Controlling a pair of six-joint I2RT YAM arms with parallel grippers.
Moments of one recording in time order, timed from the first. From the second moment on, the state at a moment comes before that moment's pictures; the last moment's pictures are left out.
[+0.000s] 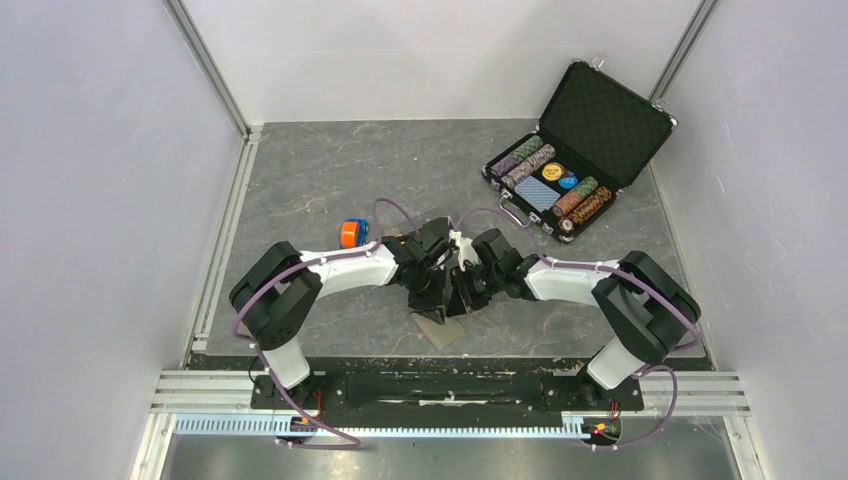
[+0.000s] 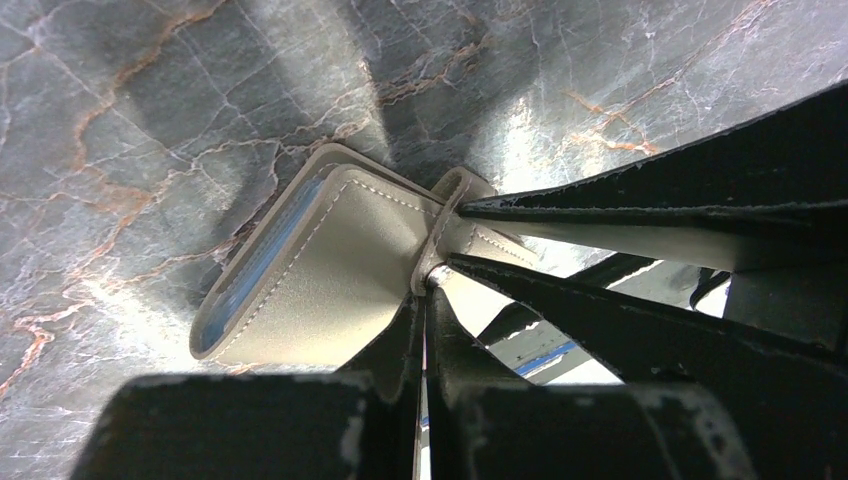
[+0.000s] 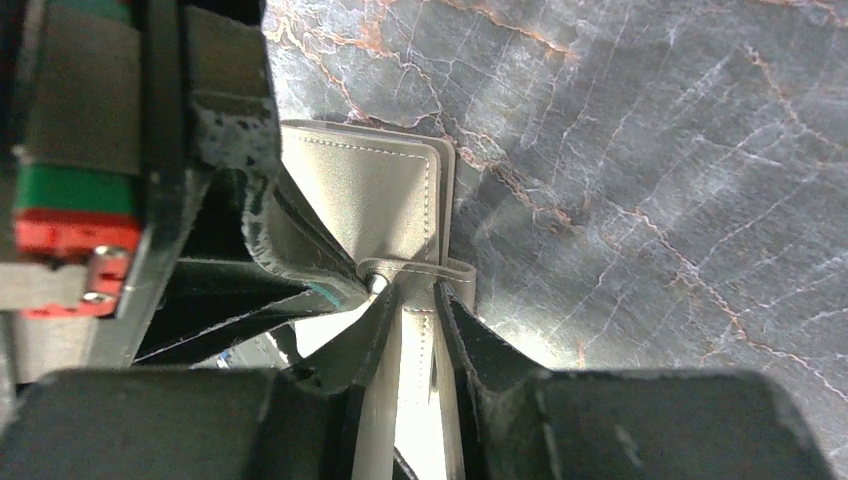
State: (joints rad) left arm -0.87 1.73 1.01 -0.53 0.29 -0.76; right arm 0.72 1.60 0.69 -0.02 -0.51 0.36
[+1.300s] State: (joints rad) left arm -0.90 1.69 0.98 -0.52 0.21 -0.76; right arm 0.72 1.53 0.67 -0.04 -0.49 0.40
